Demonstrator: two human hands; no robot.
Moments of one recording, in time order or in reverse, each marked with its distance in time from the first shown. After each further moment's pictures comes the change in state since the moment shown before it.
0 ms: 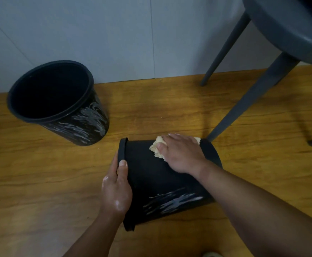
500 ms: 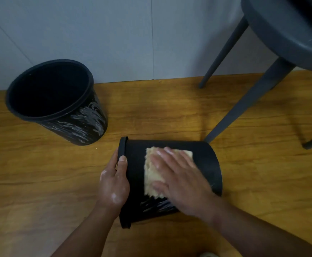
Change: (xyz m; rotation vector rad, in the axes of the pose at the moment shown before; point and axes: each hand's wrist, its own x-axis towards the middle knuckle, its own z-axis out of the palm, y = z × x) left_hand 0.013 0.001 -0.004 -0.066 -0.051 0.000; right_hand -0.071 0.001 0.038 -0.168 0.166 -0.314
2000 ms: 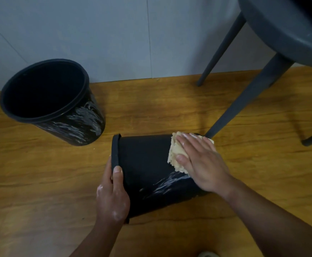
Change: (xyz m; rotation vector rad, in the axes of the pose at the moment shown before) left_hand -0.028 -0.006 0.007 0.103 0.108 0.065; right_hand 0.003 0.066 -0.006 0.023 0.021 0.237
